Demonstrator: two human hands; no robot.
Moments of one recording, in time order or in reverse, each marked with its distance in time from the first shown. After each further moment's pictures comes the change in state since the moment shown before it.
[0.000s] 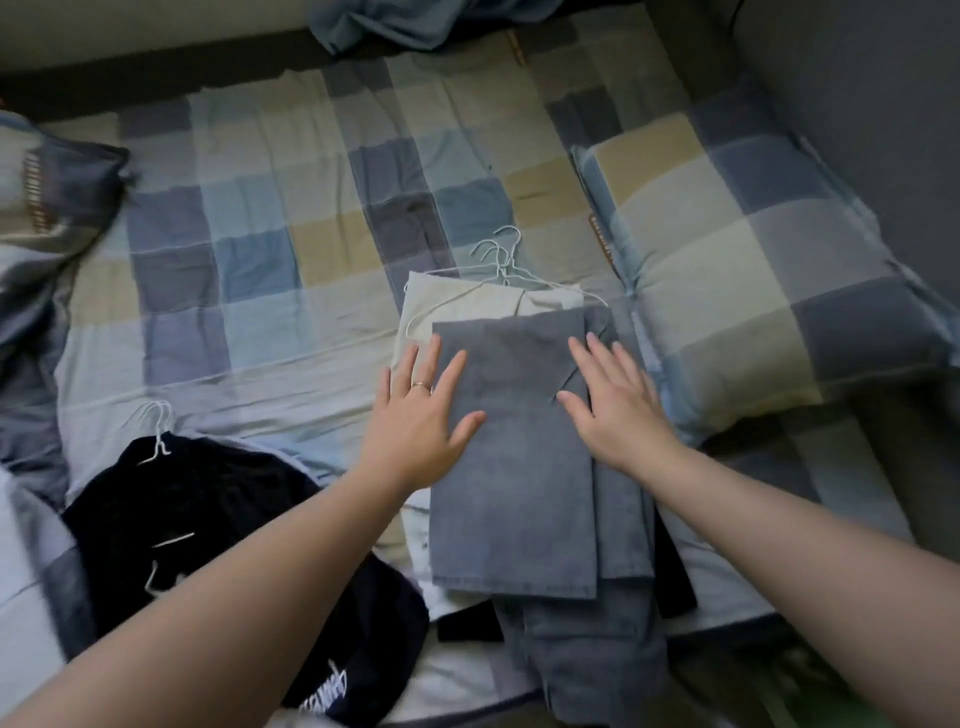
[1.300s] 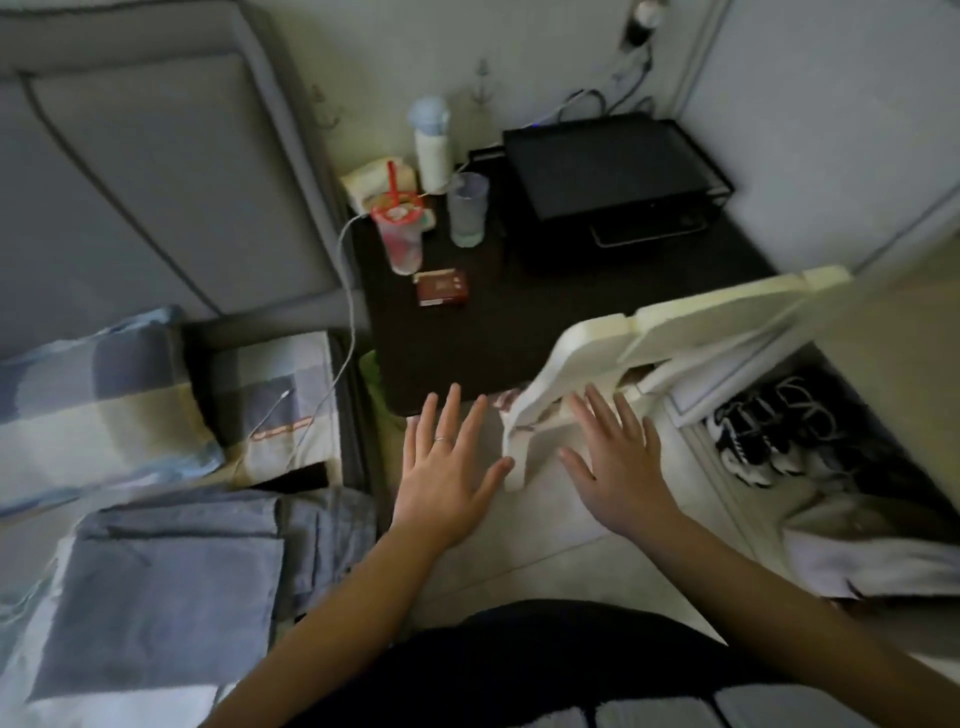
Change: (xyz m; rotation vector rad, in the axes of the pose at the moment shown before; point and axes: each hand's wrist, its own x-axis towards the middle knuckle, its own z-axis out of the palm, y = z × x) left_hand -0.514 0.300 -0.019 0.215 -0.353 1.499; right_hand -0.768 -0.098 0.080 0.387 0.652 1.401
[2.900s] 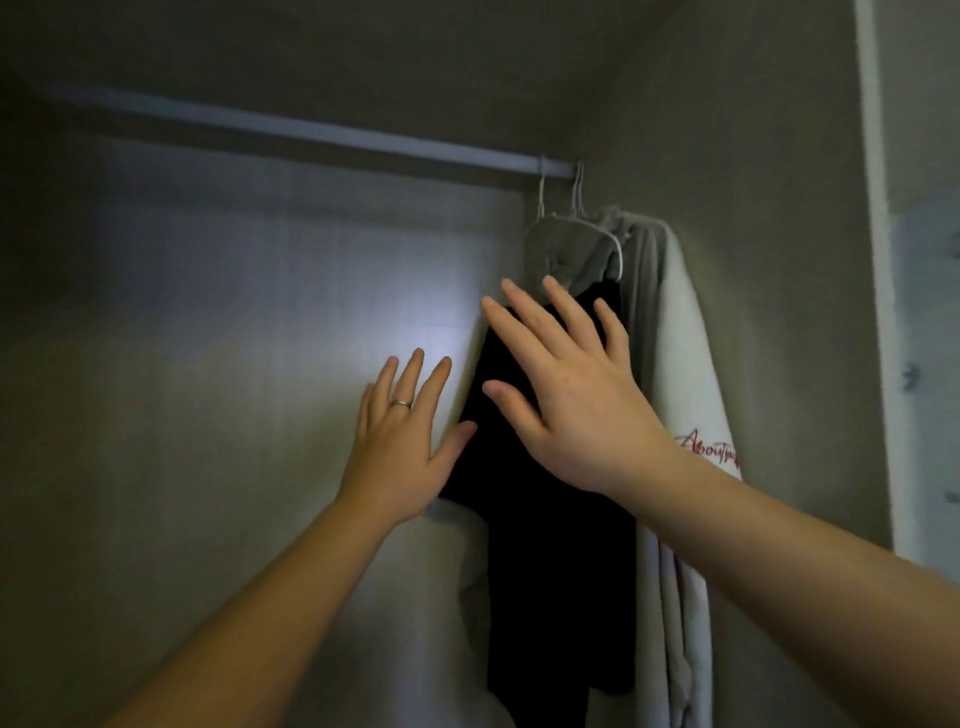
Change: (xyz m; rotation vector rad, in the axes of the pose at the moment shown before) left_hand 0.298 1.043 -0.123 -0.551 0.324 1.700; right_hand -0.164 0.462 -0.696 -1.081 1.139 0.860
